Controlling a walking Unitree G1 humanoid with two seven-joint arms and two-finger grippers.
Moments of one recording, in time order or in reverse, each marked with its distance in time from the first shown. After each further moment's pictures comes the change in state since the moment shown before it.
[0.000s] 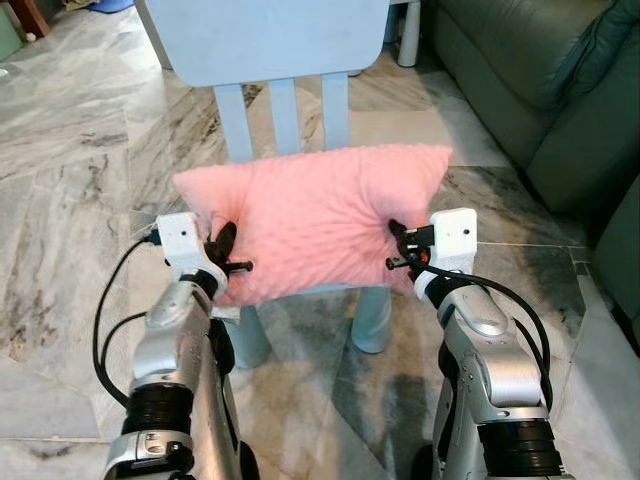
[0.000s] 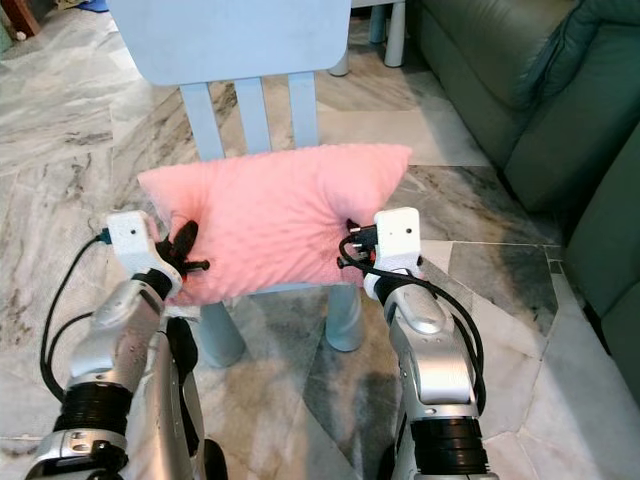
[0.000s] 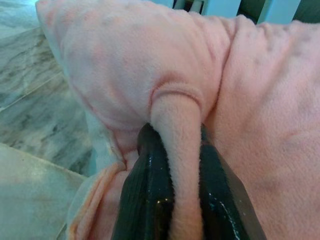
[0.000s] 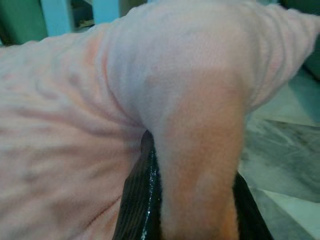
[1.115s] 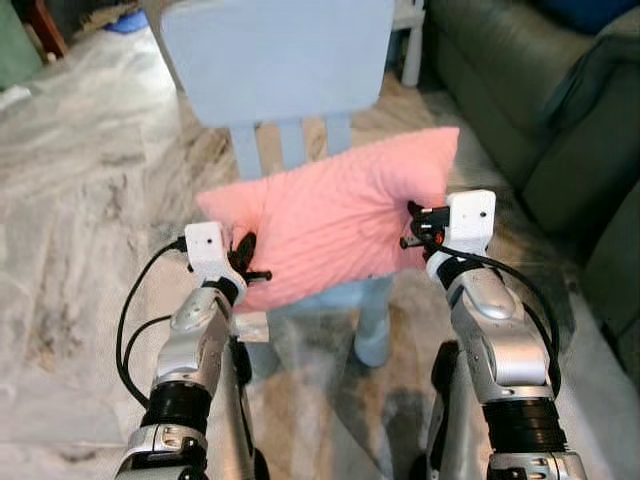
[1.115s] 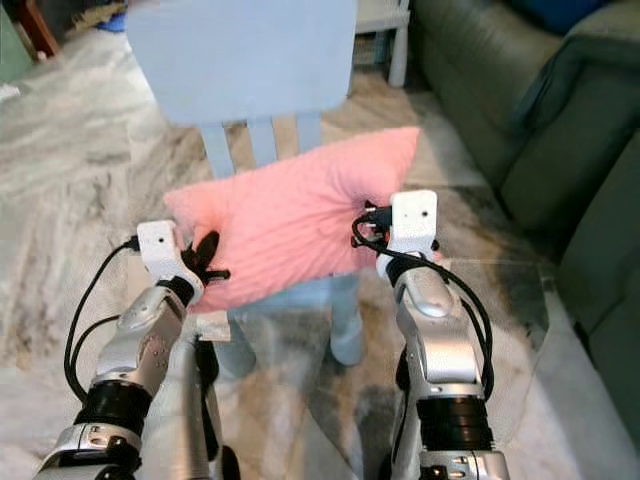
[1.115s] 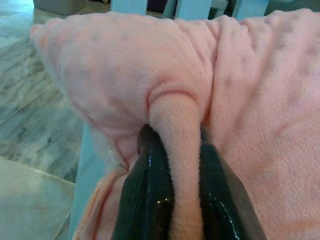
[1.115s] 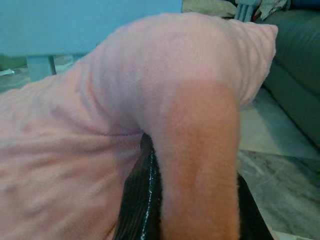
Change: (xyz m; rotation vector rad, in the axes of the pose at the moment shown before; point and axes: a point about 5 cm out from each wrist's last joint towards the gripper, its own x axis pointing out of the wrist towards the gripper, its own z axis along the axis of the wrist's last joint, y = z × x) left arm 0.006 -0.014 -0.018 0.000 0.045 -0.026; right arm 0.010 -0.017 0.010 -0.013 -0.039 -0.085
